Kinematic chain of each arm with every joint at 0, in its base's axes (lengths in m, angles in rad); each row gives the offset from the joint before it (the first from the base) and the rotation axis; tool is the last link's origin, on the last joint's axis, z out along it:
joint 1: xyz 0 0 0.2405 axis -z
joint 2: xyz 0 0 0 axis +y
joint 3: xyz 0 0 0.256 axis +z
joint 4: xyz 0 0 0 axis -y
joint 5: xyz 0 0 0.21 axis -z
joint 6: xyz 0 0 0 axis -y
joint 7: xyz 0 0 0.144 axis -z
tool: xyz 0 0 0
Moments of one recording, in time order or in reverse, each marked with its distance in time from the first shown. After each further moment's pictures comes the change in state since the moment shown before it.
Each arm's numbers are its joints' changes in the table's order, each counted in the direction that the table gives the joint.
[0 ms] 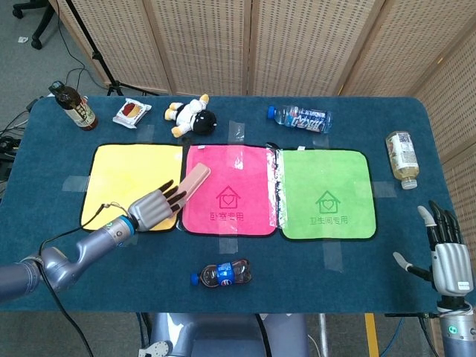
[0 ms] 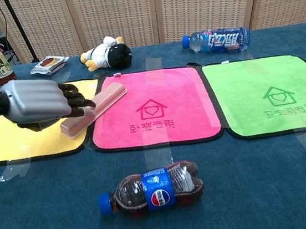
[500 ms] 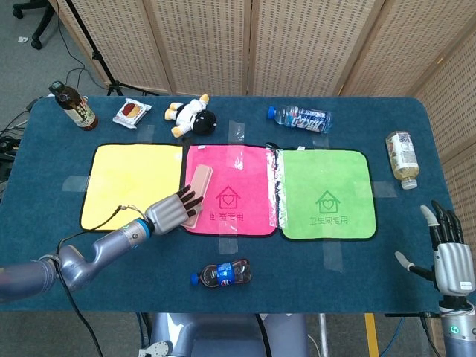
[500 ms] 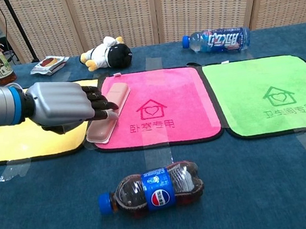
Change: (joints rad) left arm 0.038 -0.061 -0.034 0.004 -0.025 0.015 0.015; right arm -0.001 0.001 0.002 -0.006 -0.009 0.006 -0.013
